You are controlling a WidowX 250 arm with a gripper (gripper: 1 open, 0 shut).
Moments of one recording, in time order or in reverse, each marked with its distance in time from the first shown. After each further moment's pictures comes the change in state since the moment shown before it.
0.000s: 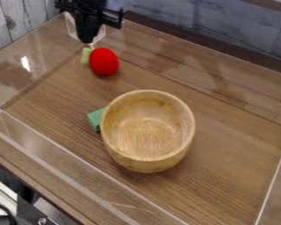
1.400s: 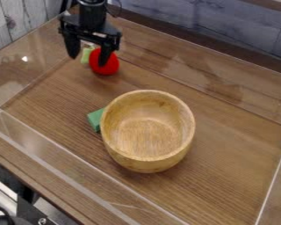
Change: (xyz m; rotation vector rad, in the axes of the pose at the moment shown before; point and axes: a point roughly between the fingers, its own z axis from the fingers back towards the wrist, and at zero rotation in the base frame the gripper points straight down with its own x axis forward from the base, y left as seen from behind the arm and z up) arm 0.015 -0.004 -0.050 -0.037 -0.015 0.040
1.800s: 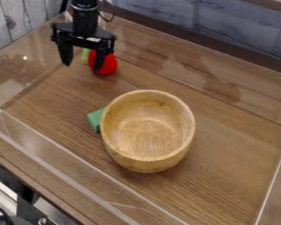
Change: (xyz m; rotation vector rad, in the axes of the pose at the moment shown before) arm -0.007 0.001 -0.002 -0.014 0.067 0.116
